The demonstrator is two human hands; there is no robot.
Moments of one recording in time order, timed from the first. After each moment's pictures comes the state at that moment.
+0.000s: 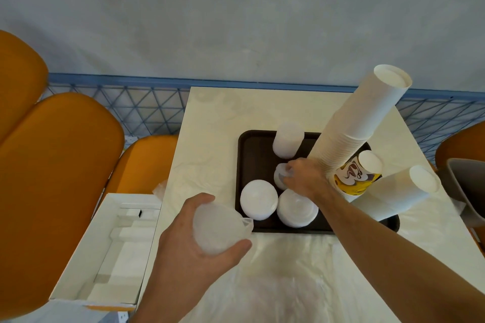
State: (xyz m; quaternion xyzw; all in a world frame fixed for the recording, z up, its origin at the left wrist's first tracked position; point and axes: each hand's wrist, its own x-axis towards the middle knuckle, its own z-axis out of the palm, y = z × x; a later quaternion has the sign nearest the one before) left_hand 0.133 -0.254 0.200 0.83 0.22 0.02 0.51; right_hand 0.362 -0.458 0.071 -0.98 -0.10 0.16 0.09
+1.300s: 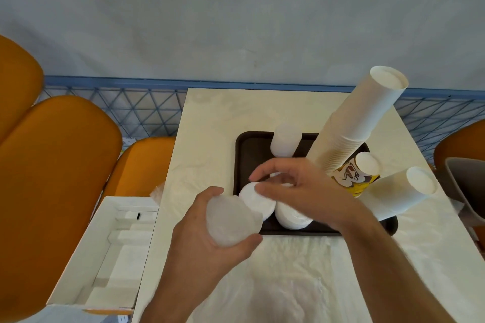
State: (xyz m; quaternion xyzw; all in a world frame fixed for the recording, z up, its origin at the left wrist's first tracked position) left_hand 0.151 -0.269 0.202 0.86 0.20 -0.02 0.47; right_hand 0.271 -0.437 0.230 -0.81 -0.19 0.26 0.49
